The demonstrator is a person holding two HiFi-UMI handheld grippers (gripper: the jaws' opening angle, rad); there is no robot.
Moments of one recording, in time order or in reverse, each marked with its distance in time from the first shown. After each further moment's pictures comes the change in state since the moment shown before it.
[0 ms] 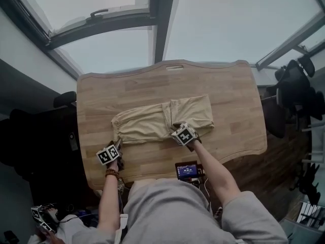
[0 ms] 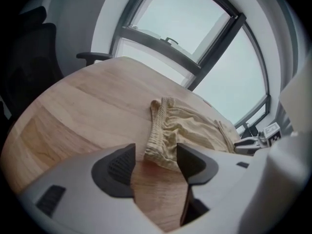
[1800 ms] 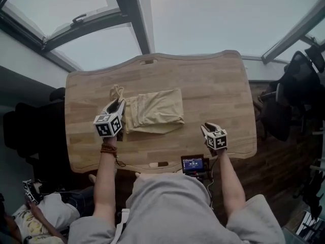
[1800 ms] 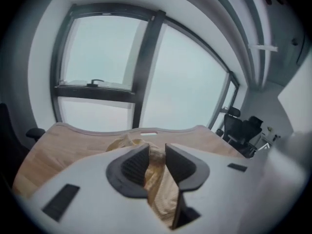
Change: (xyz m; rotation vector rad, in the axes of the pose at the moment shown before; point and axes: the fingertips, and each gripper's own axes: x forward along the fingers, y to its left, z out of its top) left arm -0.013 -0.386 0.110 0.470 -0.278 -0.128; right arm -0.193 -0.239 -0.233 0.364 -0.243 -0.096
